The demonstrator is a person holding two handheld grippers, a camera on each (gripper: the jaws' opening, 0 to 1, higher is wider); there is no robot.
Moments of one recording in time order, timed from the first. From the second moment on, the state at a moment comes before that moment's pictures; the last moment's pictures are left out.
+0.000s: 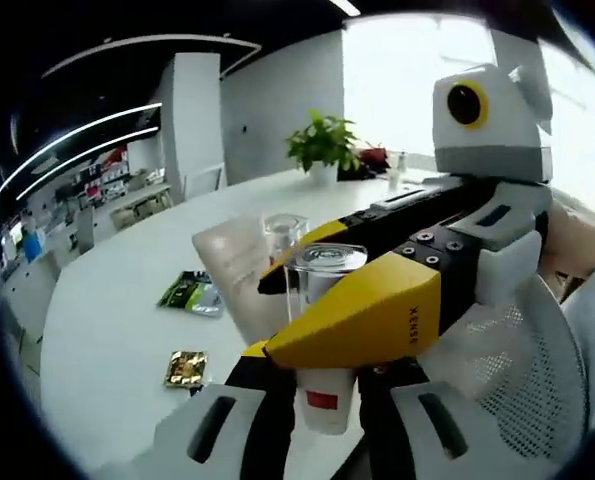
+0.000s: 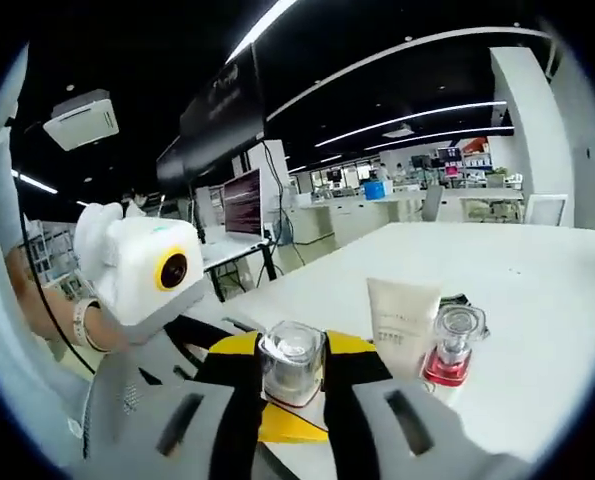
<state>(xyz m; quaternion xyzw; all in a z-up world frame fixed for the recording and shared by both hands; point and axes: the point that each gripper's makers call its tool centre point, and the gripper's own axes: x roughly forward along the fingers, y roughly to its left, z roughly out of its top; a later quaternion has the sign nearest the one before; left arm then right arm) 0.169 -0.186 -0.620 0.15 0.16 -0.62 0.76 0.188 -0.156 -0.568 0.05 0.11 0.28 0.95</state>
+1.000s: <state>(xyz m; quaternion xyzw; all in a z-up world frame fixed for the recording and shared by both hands) 0.127 -0.182 -0.622 0.18 0.11 -0.78 0.59 0.148 -0.124 -0.566 -0.05 0.06 0.51 0.86</state>
